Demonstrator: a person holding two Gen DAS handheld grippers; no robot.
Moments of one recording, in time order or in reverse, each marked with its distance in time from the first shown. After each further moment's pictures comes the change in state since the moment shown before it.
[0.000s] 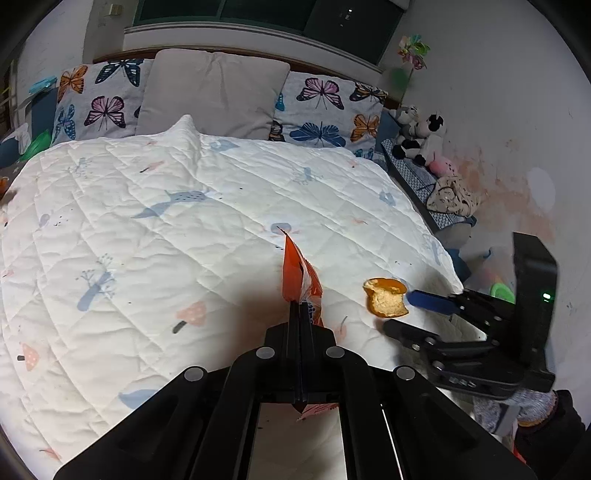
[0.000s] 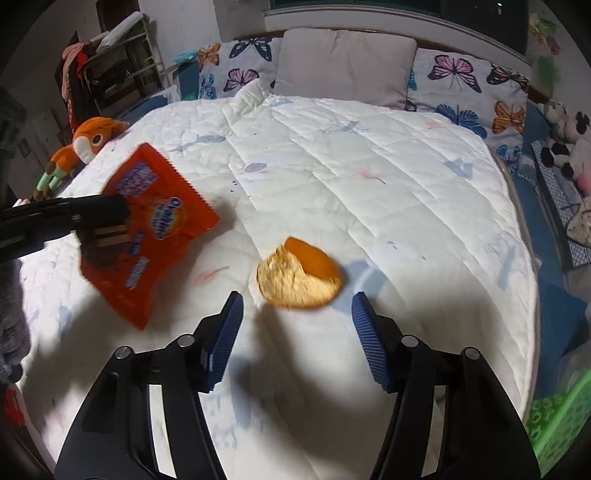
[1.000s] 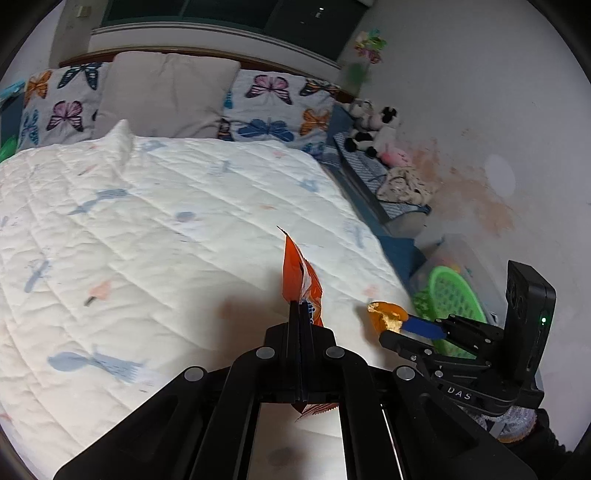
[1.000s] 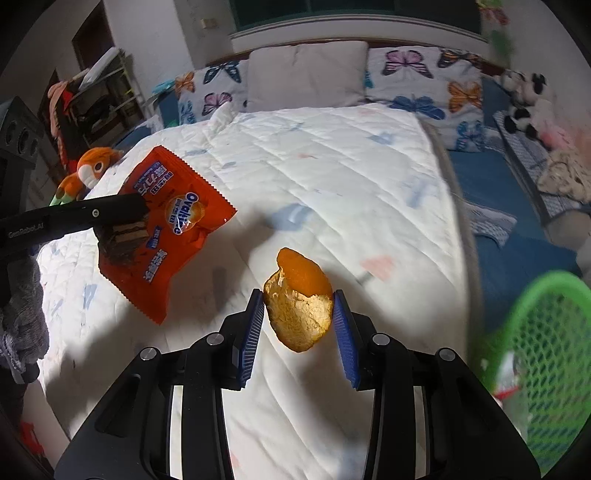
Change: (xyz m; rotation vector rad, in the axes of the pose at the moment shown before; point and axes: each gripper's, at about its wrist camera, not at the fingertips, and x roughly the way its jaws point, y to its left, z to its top) left arm -0.013 -0.083 -0.020 0.050 0.015 -0.160; right arm -0.094 -0.037 -0.072 0.152 -0.066 -0.021
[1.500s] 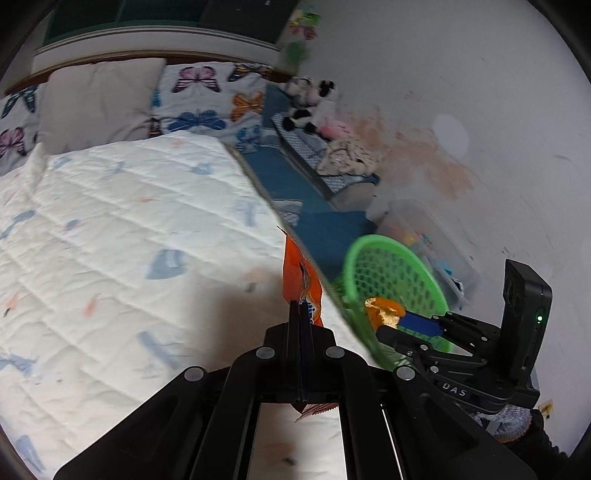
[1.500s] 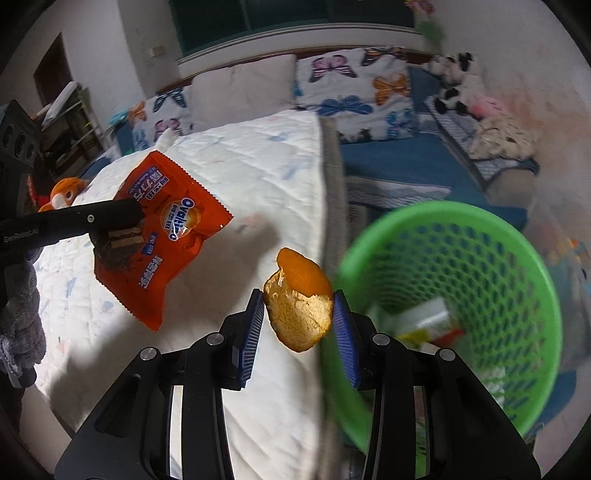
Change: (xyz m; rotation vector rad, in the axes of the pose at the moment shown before) left arm 0.034 -0.117 -0.016 0.139 0.060 -0.127; right arm -0.083 -0.077 -0.062 0.141 -0.061 -0.143
